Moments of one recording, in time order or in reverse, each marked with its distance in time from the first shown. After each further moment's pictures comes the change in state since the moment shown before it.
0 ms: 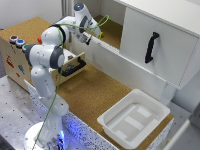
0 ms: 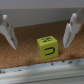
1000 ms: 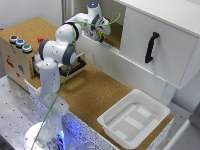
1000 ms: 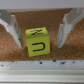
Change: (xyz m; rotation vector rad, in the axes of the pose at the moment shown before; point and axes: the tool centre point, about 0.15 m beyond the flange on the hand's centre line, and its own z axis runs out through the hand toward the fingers) arm 0.009 0.015 0.040 -0.004 -0.109 -0.106
